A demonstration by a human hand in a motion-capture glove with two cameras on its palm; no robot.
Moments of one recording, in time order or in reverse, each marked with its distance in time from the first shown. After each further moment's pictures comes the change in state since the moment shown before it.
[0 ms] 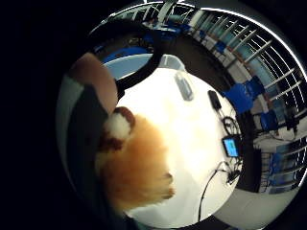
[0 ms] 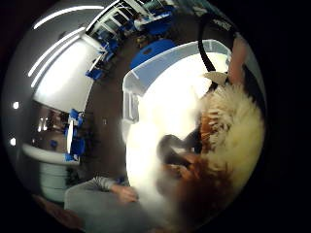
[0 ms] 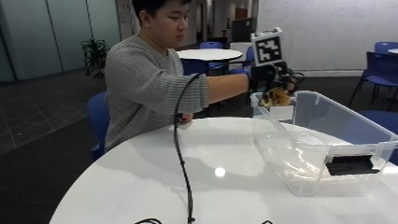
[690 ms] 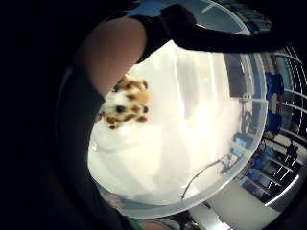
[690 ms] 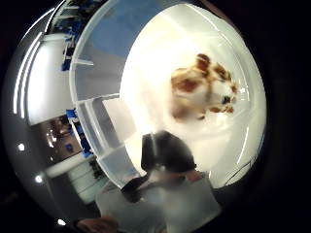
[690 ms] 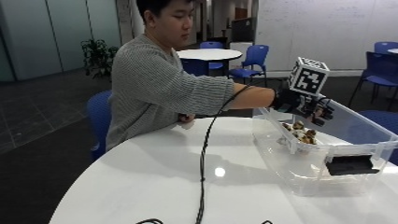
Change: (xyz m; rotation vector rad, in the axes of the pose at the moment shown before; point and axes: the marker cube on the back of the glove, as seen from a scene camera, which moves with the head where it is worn) arm 0.002 -0.046 0.103 -0.454 0.129 -0.073
